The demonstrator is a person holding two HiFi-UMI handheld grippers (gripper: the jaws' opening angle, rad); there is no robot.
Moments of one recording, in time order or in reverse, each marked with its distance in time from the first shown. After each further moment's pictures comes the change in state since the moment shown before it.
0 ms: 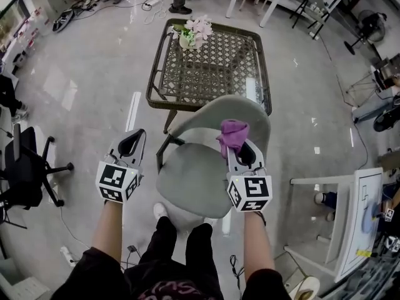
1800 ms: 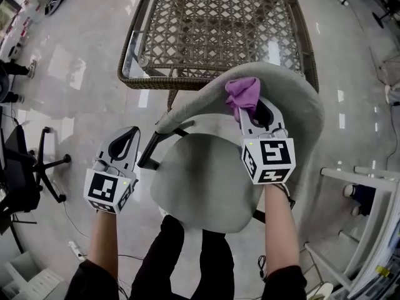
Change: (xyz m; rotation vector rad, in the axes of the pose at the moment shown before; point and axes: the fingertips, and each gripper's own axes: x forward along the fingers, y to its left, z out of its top) left arm 0.136 0.006 -0.180 0.092 0.143 -0.009; right arm 0.192 -0.083 -0.175 -0.027 0.070 0.053
